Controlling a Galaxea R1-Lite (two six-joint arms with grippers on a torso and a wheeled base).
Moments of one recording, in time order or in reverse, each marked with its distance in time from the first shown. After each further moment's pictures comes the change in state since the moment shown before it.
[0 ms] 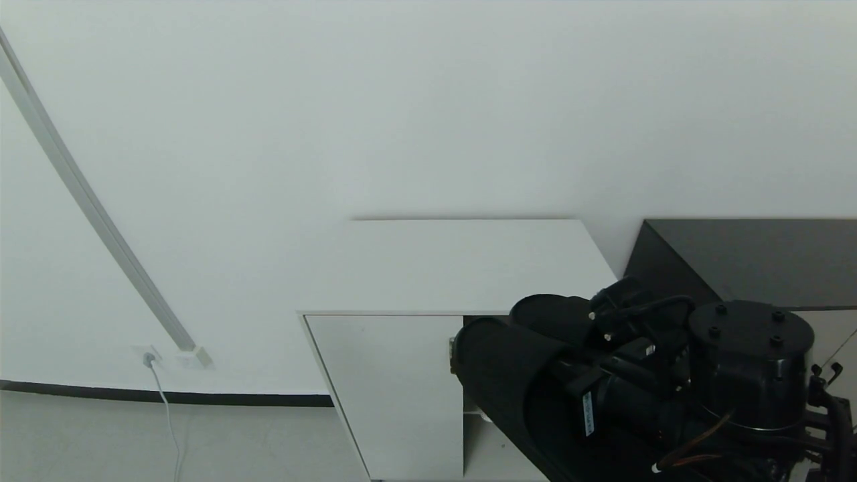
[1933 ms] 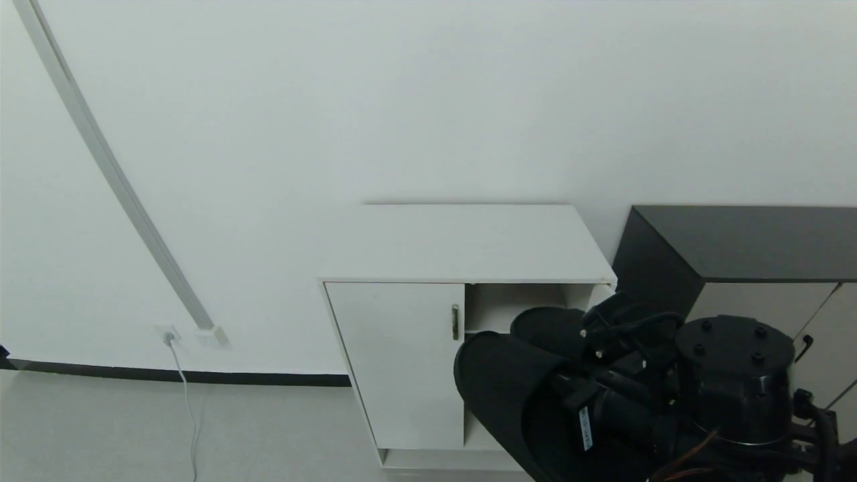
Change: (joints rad) left arm -0.001 0.000 0.000 0.000 0.001 0.000; right arm 0.000 0.024 0.028 -0.011 -0.015 -0.007
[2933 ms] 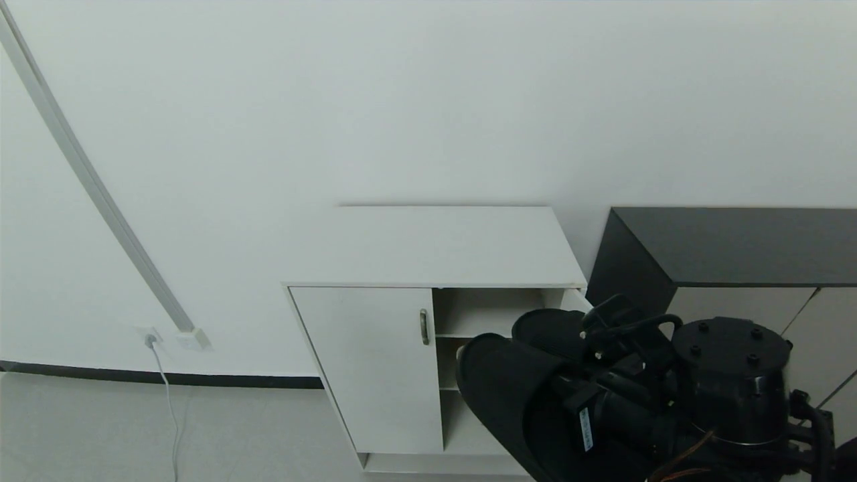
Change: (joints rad) left arm 0.001 0.000 0.000 0.000 0.001 -0.009; right arm 0.001 0.008 0.006 -0.001 0.000 0.000
